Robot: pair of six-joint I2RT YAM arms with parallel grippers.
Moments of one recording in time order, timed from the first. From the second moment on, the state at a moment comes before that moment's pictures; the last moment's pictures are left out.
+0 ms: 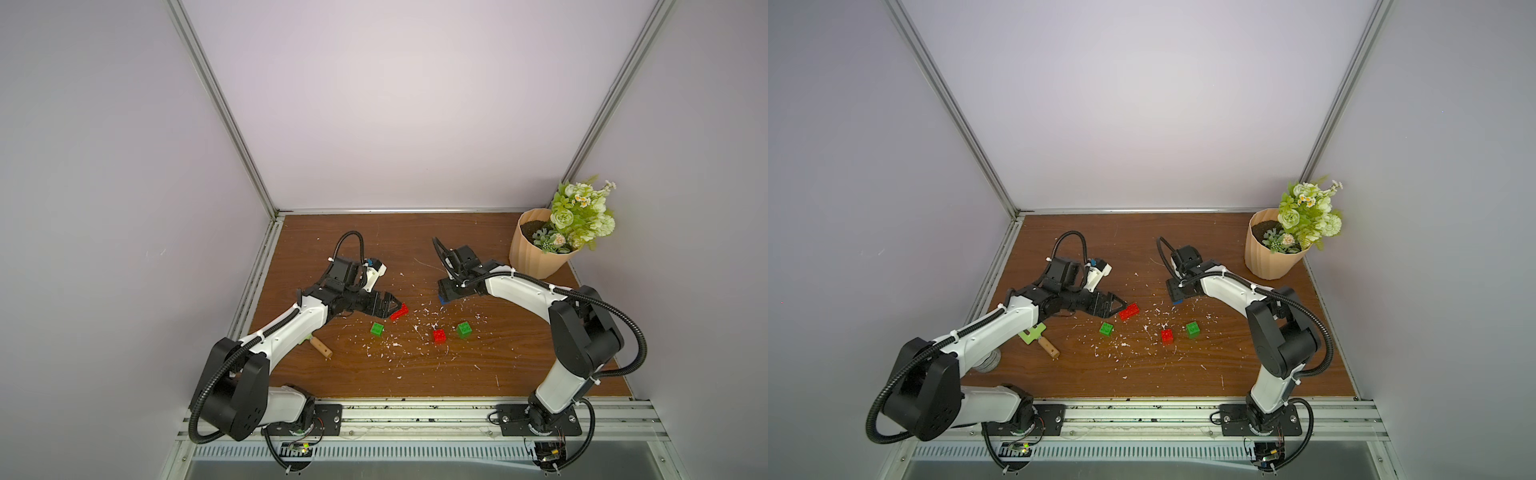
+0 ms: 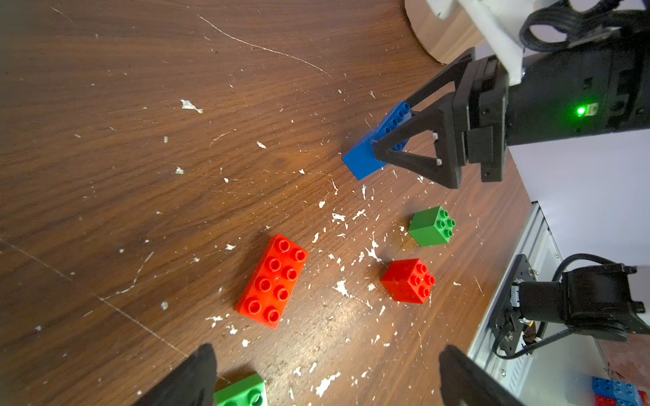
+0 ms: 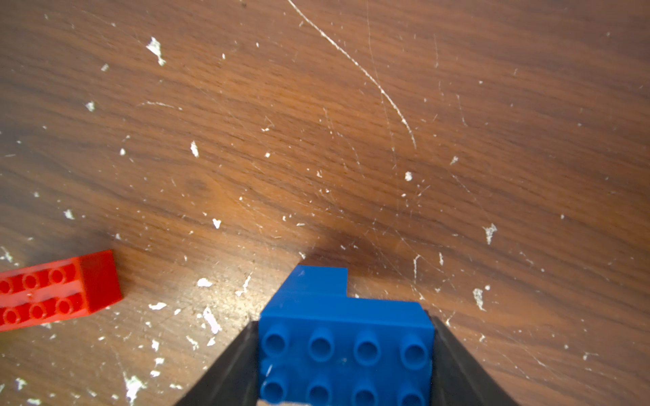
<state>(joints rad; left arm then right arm) -0.41 1.34 0.81 -0.32 0.58 -0.19 0.54 1.73 1.15 -0.54 0.03 0.21</state>
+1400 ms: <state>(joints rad) -0.33 1.34 0.84 -0.32 0.60 -0.21 1.05 1.43 1.02 -0.71 0.09 0.78</state>
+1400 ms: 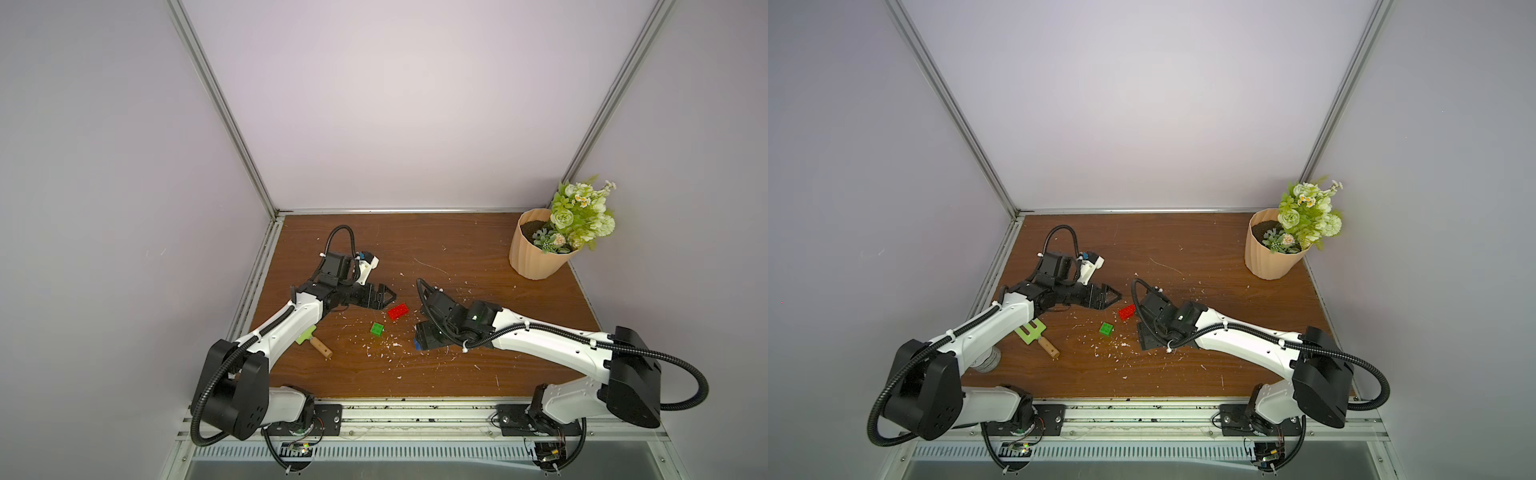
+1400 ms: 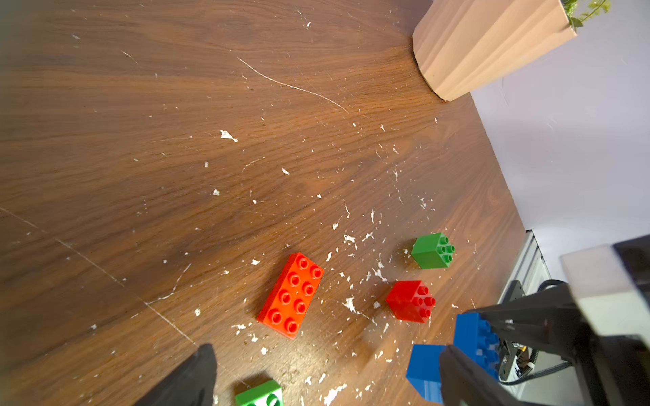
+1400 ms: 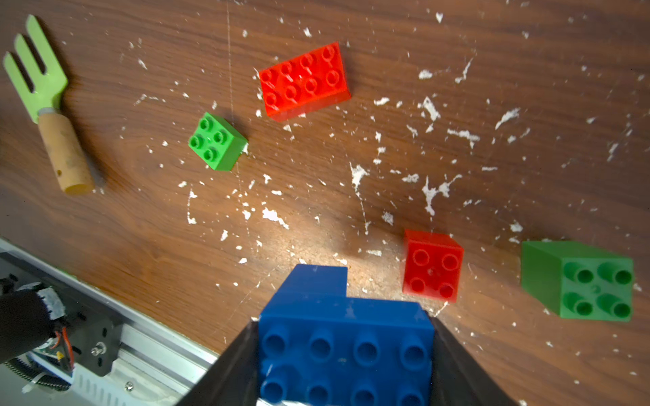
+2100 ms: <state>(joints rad) -0.33 1.34 0.84 -0.32 0.60 -0.21 1.05 1.52 1.01 -0.66 0.15 0.80</state>
